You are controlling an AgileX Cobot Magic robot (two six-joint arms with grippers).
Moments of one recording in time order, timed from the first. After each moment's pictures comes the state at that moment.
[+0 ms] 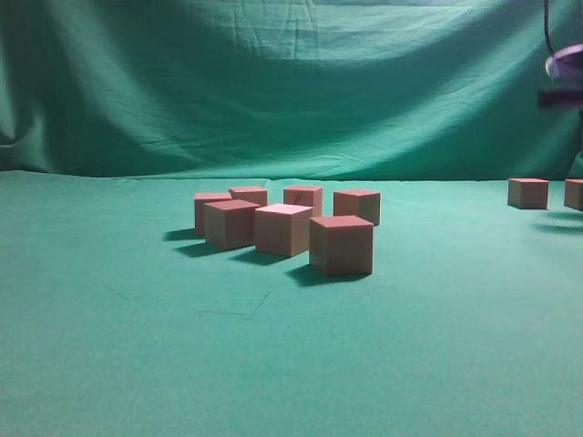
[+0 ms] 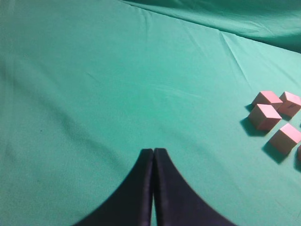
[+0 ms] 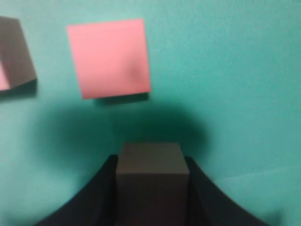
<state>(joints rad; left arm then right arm) -0.01 -0.01 0.02 -0.19 0.36 -0.08 -0.05 2.17 -1.78 -0.05 1.21 0.10</state>
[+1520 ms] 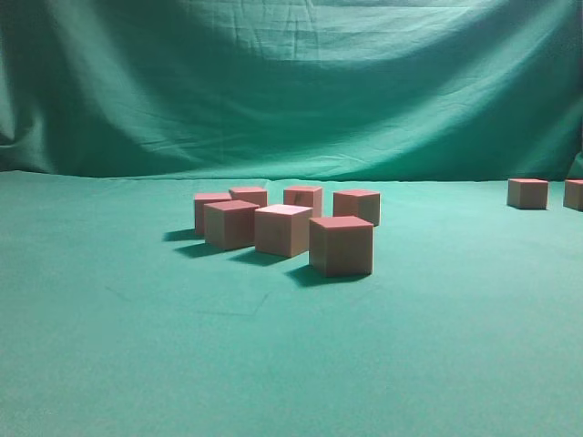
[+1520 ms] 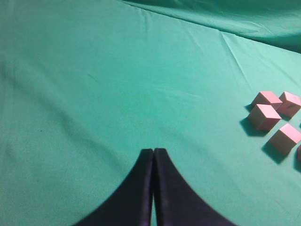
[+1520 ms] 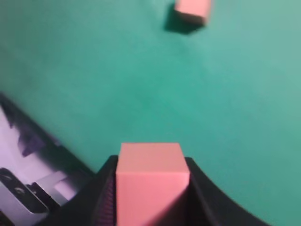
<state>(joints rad) -0.01 -0.01 0.02 -0.19 0.36 -0.08 0.65 1.10 -0.87 0.33 1.06 -0.08</state>
